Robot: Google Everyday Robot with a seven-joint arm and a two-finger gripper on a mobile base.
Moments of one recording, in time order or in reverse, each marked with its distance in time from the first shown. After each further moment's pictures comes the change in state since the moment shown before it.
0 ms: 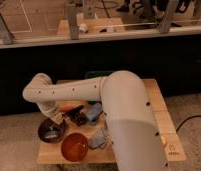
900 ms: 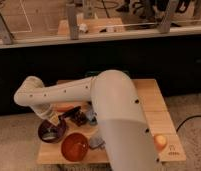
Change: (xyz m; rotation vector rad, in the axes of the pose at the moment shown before) arm -0.015 -0.005 0.002 -0.044 0.061 0.013
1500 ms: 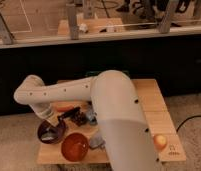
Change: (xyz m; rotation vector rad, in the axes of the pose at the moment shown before) arm -0.003 -0.001 -0.003 -0.003 -0.053 0.007
